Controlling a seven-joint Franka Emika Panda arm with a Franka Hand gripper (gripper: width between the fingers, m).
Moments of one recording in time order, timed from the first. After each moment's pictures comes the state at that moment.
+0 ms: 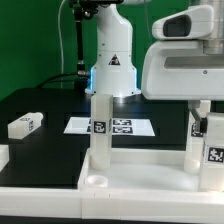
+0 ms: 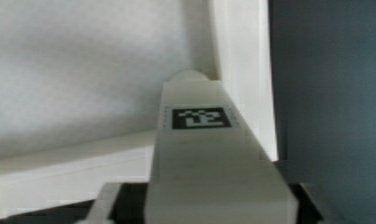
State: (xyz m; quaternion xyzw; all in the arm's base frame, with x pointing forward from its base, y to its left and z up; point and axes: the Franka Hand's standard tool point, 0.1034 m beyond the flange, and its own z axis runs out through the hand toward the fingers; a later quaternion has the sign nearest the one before) arm 0.665 0.097 0.109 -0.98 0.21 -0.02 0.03
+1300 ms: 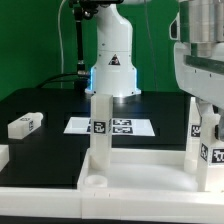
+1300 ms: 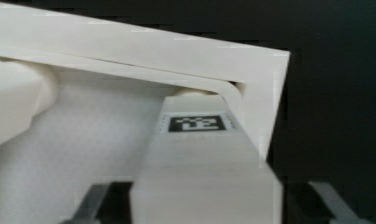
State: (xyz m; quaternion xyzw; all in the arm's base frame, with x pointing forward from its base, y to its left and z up) arm 0.664 0.095 0.108 -0.75 0.66 0.02 0.06
